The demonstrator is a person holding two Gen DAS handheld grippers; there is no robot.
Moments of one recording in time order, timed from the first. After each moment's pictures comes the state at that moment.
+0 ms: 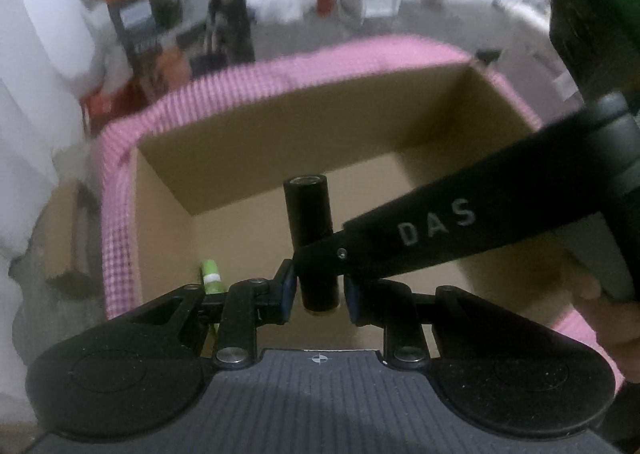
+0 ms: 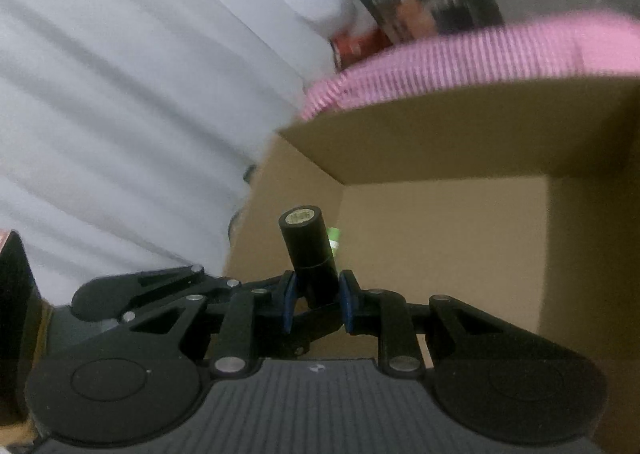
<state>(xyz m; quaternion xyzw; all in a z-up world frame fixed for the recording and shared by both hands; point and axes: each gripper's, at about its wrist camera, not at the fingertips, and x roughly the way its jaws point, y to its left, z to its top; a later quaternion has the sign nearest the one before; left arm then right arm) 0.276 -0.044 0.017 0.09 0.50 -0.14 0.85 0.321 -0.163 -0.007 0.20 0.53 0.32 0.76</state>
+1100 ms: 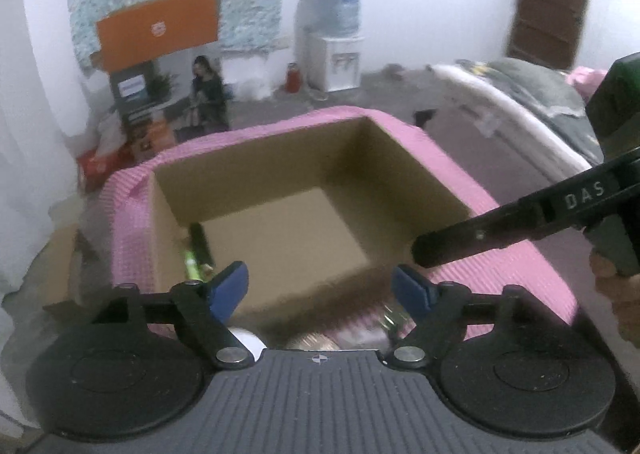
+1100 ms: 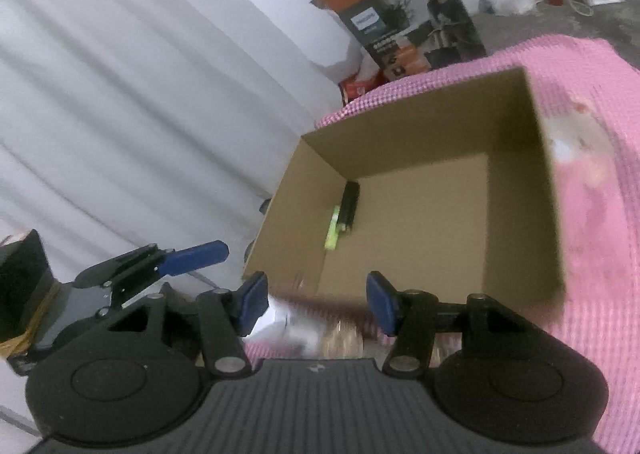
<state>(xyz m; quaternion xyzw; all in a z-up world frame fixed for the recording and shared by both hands) 0.117 -0.043 0.086 0.07 0.37 -0.20 0.91 0.163 -0.271 0.036 0.24 0.43 0.33 0.81</state>
